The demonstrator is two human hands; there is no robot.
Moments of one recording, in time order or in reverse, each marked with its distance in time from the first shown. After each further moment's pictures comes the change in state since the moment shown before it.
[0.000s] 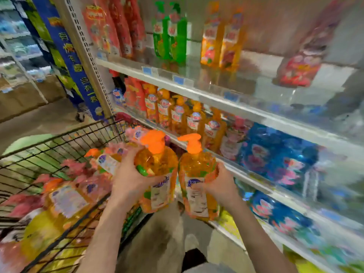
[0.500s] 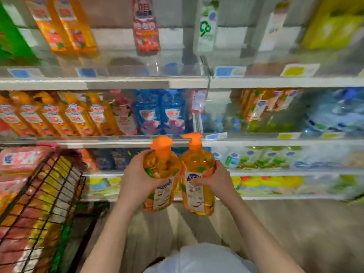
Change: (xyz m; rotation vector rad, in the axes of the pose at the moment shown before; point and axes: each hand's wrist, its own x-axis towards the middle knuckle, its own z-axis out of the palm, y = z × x) left_hand -0.136 0.069 0.171 0.002 -0.614 0.368; right_hand -0.182 0.151 -0.139 0.044 0.555 0.376
